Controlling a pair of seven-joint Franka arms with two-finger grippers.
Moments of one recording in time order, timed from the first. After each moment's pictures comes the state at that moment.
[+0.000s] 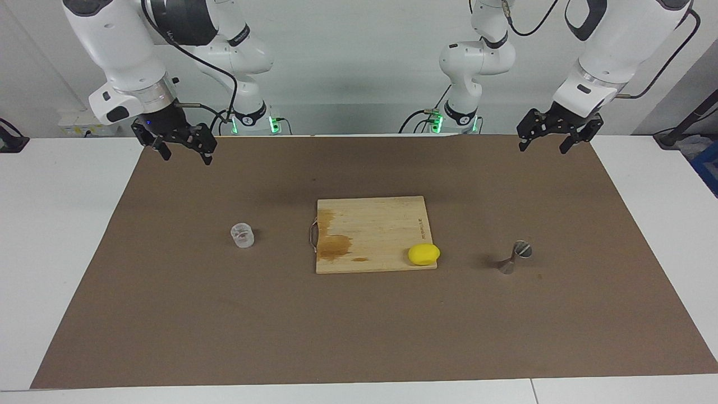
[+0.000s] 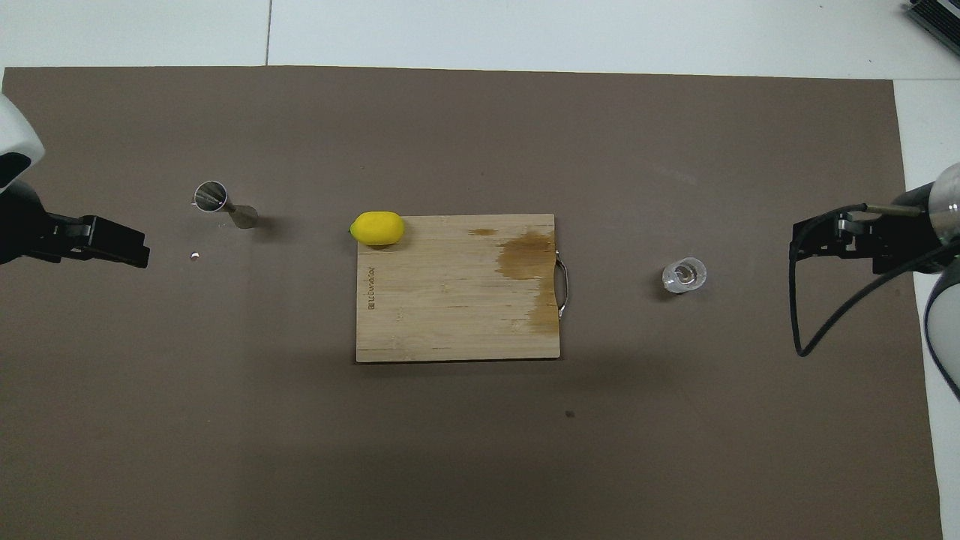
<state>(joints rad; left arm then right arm) -0.03 -0.02 -0.07 -1.59 -0.04 1.52 0.04 0.03 -0.04 0.00 -1.68 0.00 1.62 0.21</state>
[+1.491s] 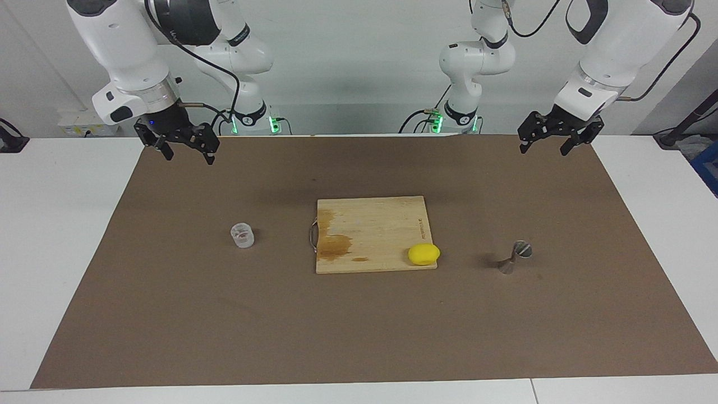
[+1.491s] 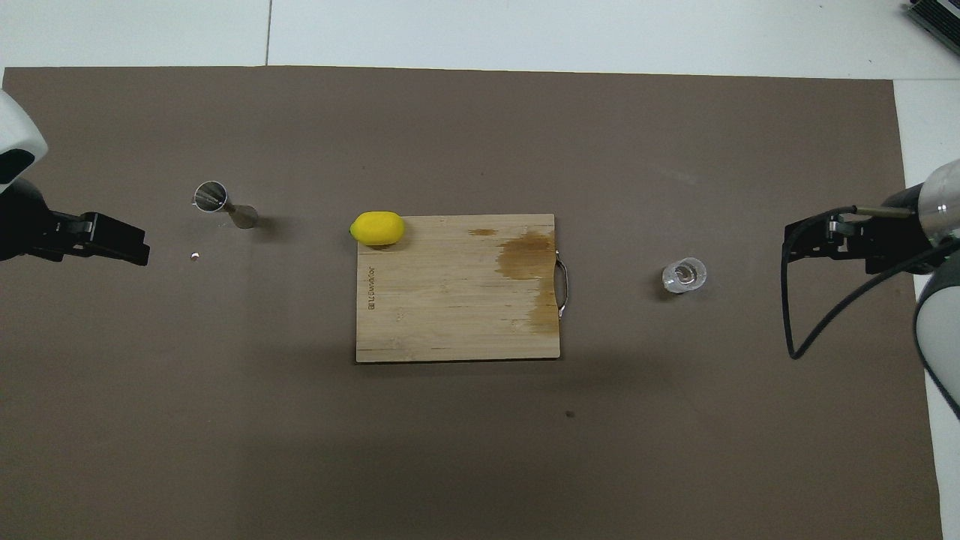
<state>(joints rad) -0.02 0.02 -0.06 -1.58 -0.04 1.53 0.04 0.05 -0.04 0.00 -1.68 0.00 1.62 0.21</state>
